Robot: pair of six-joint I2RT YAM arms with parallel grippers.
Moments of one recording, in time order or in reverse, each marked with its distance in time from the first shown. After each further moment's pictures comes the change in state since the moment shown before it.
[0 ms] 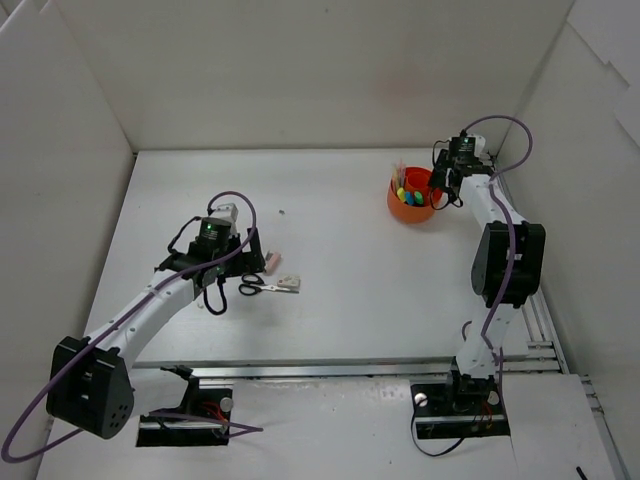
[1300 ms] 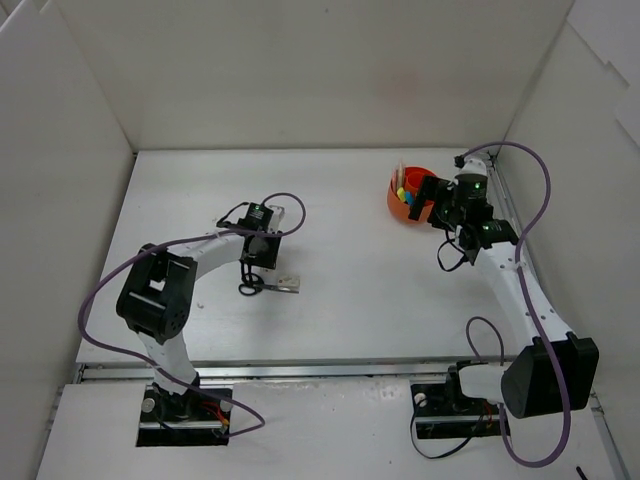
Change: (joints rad) left arm -0.064 0.578 0.278 0.035 0.052 0.261; right arm 0.137 -0.733 -0.536 -0.003 -0.146 0.021
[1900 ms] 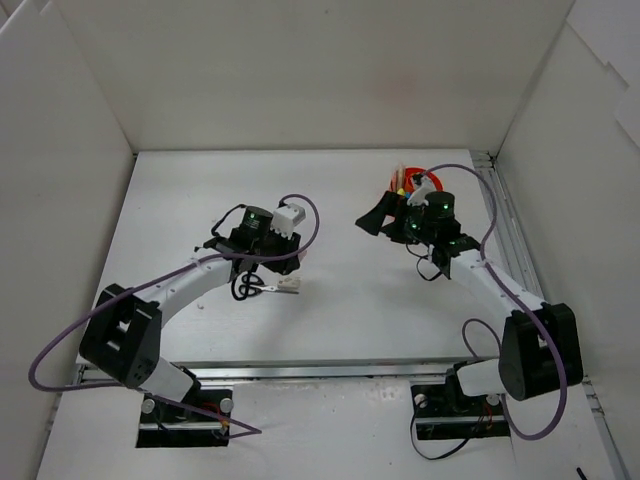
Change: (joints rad) left arm -0.094 -0.251 -0.113 0.111 0.211 0.120; right arm 0.087 0.064 -0.230 0.404 -0.484 0.227
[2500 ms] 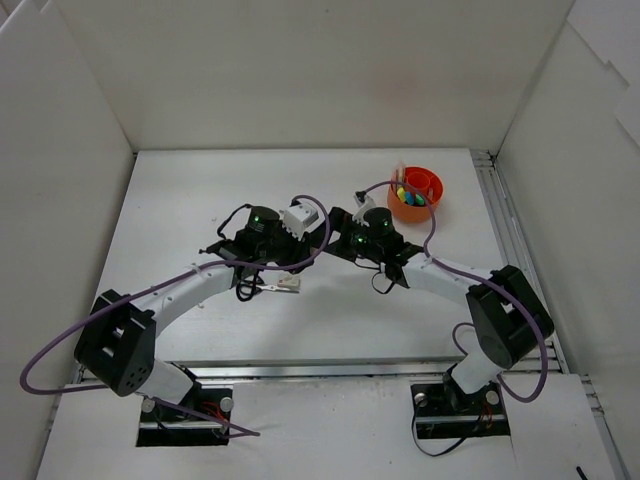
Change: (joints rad) left arm -0.082 -0.087 -0.021 0.126 0.099 0.068; right arm 0.366 0.254 -0.008 0.328 0.090 0.338
